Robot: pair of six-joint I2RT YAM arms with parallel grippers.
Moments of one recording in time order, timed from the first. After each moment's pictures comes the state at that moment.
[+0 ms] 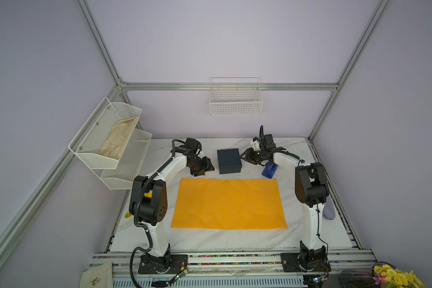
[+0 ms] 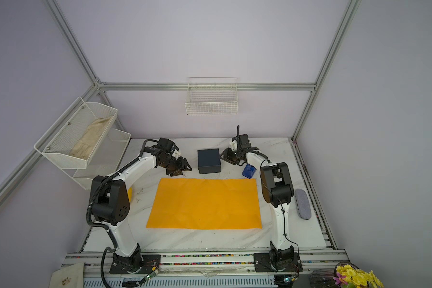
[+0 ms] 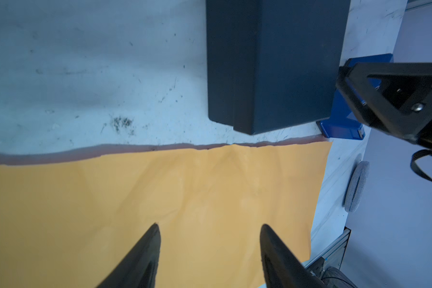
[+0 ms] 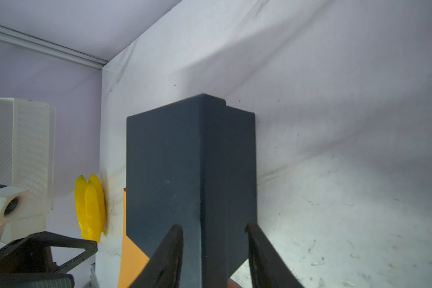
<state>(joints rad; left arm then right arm) -0.25 1.91 1.57 -0.79 0.42 -0.48 0.28 2.17 1.66 -0.32 -0.58 0.55</state>
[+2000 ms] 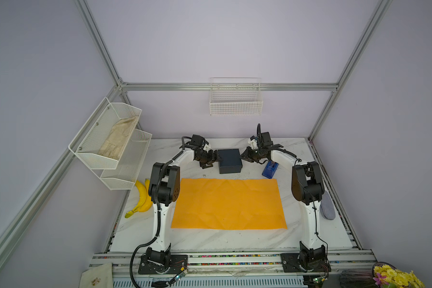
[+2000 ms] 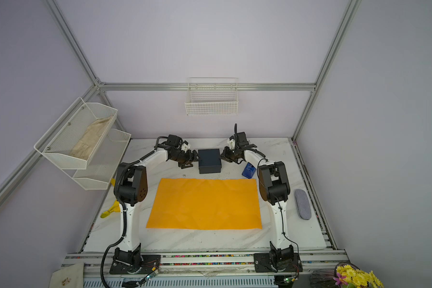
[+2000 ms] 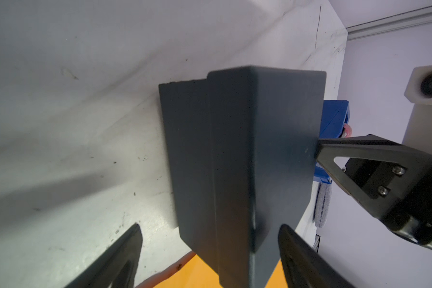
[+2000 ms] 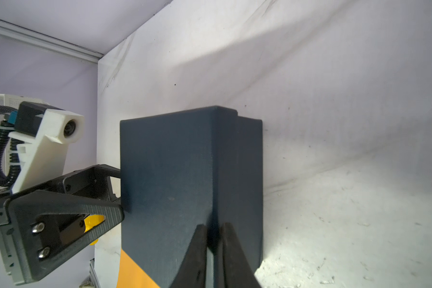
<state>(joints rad) -0.23 2.25 1.82 -0.58 0.62 -0.52 0.29 2.24 1.78 -0.42 -0.56 0.52</state>
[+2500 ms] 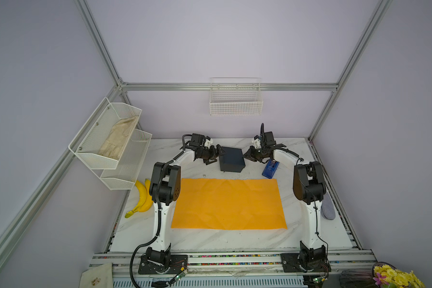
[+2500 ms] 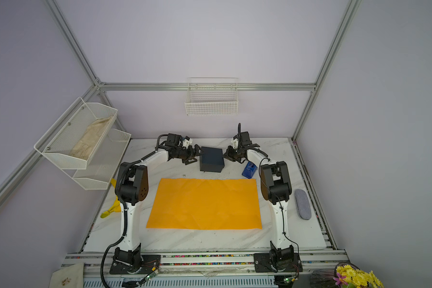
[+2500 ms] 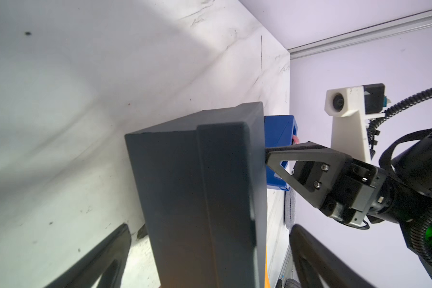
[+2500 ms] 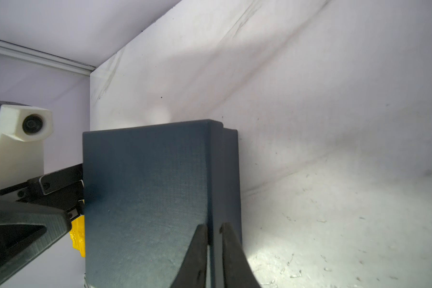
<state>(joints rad) -0.23 2.28 1.80 -0.34 0.74 -0.63 0.26 2.24 1.78 -0.42 -0.53 0.52</state>
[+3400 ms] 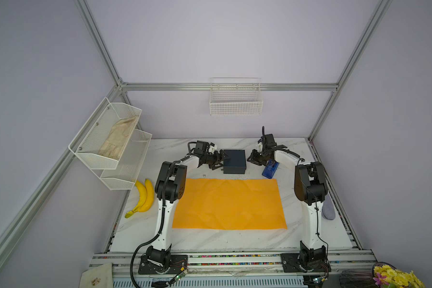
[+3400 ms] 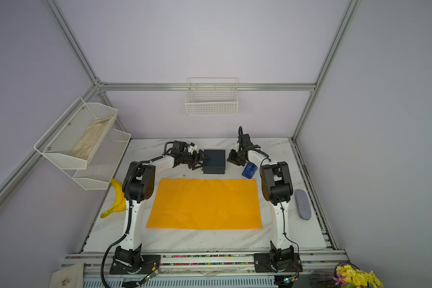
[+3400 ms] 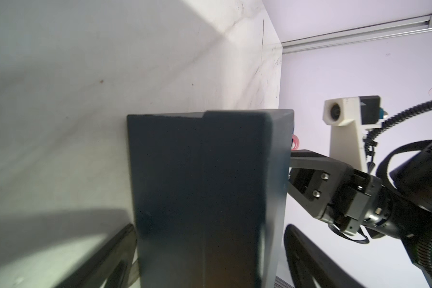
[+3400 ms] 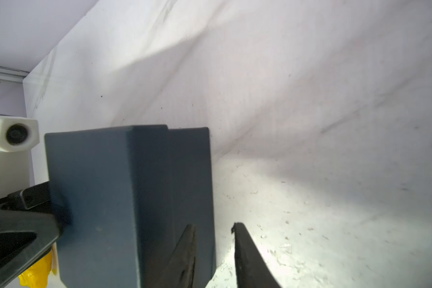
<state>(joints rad) -0.26 2.37 1.74 -0.12 0.82 -0.78 0.26 2.18 1.73 -0.50 -0.38 0.51</state>
